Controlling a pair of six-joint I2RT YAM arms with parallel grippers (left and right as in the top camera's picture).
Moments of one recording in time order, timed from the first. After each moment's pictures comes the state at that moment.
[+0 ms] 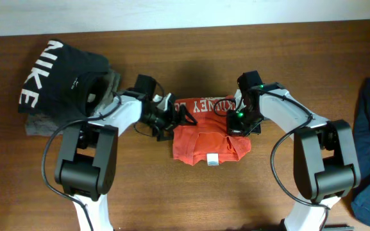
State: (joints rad) left arm -0.30 2.09 1.31 -0.62 0.85 -0.45; right arm 0.19 1.94 1.24 -0.86 -0.30 0.28
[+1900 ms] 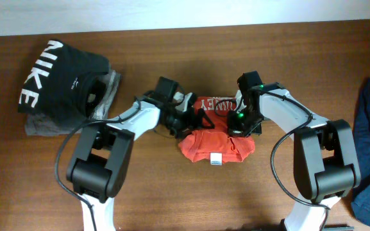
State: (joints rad) left arm -0.41 2.11 1.29 -0.44 0.86 -0.46; right arm 0.19 1.94 1.24 -0.88 -0.28 0.29
